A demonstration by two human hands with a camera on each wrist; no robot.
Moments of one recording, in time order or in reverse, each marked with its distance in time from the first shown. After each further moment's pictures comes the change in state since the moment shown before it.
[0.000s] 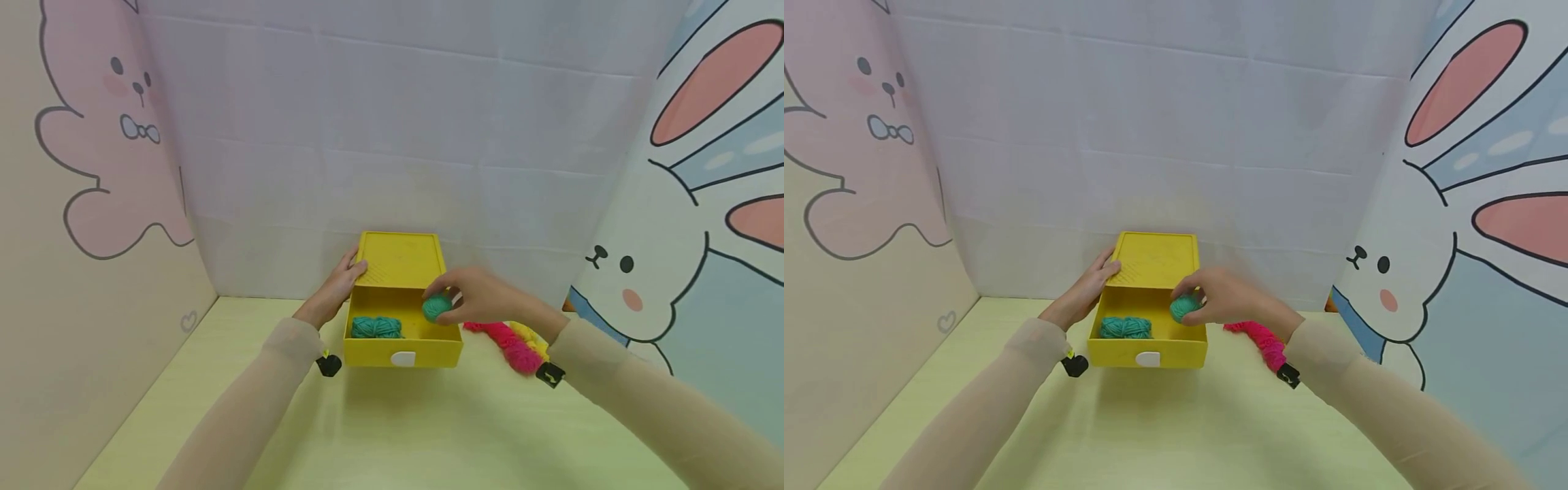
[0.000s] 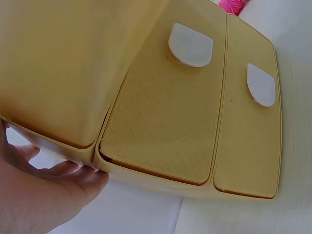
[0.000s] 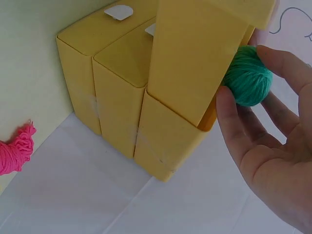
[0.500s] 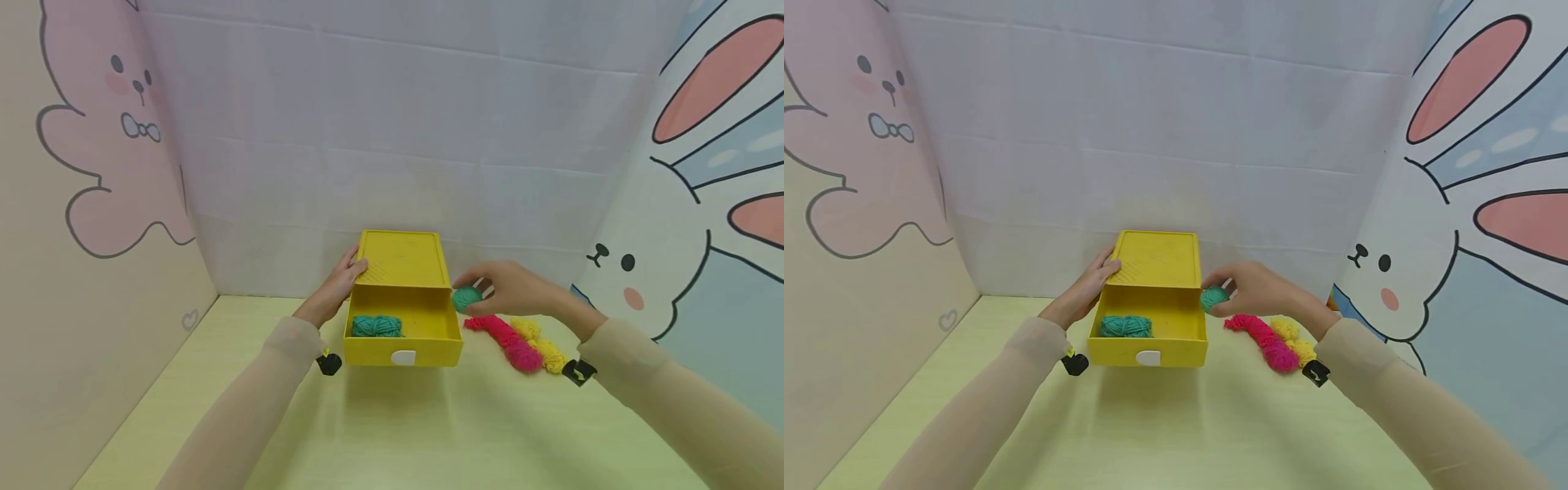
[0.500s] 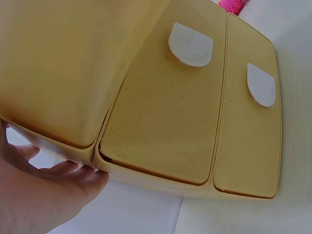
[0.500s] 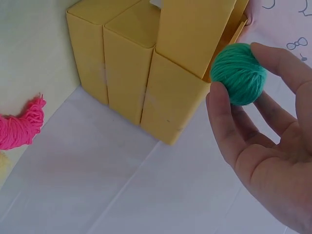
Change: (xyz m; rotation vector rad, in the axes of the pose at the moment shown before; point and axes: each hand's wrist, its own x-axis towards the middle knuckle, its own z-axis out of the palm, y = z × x) left_hand -0.003 0.002 -0.001 0.004 -0.003 -0.001; right_hand -0.031 0.014 -0.024 0.038 0.016 0.145
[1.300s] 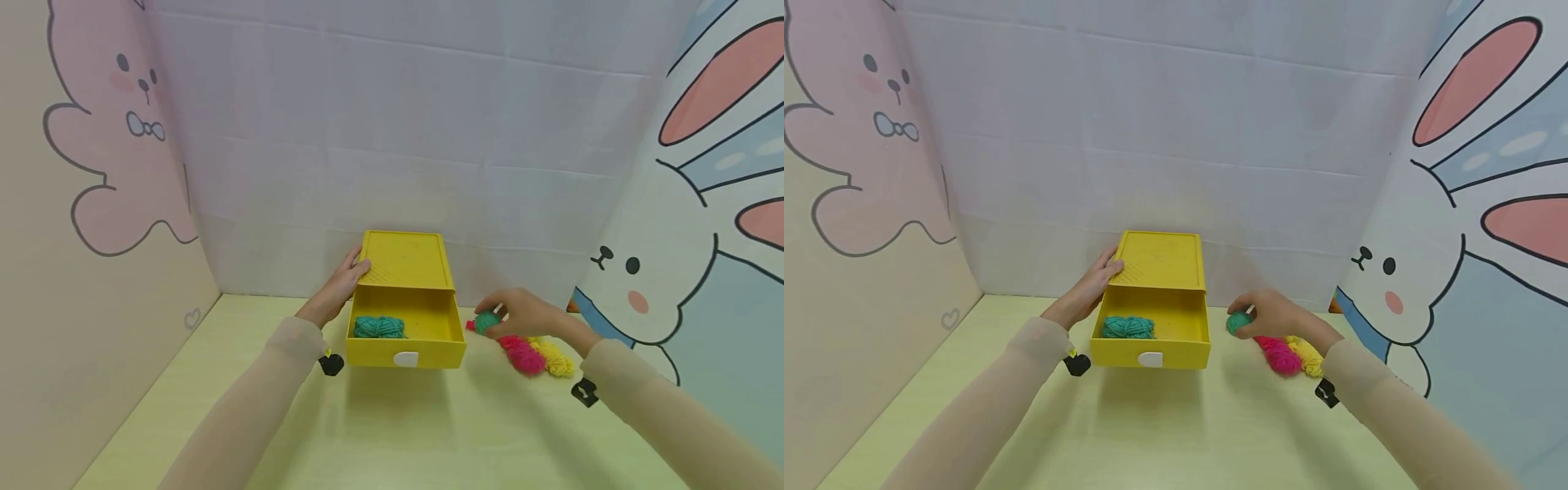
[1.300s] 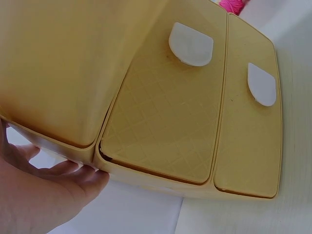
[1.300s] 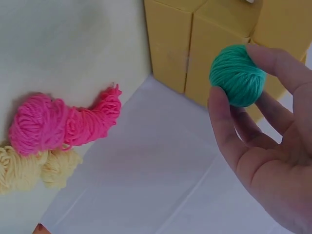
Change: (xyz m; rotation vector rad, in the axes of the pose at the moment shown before) left_hand 0.001 -0.003 -0.002 0.013 -0.008 0.007; right_hand -0.008 0.069 0.033 0.008 -0.042 0.042
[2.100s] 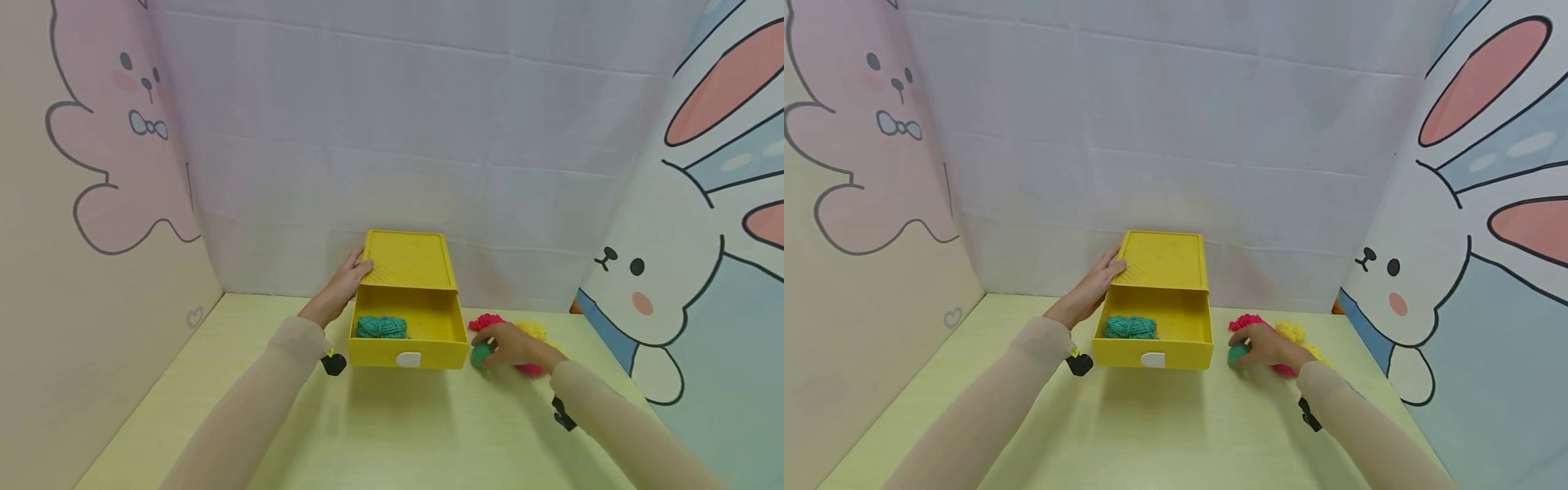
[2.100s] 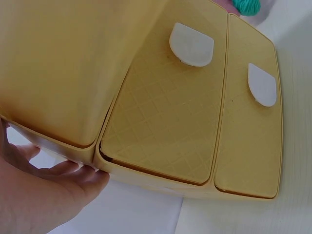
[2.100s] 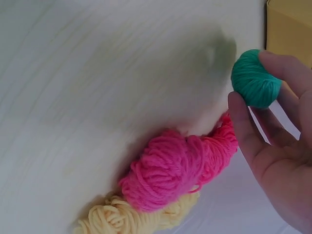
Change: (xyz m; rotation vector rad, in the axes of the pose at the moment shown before) left_hand 0.002 0.000 0.000 -0.010 0.007 -0.005; right_hand 0.024 0.082 0.078 -0.008 -0.070 0.044
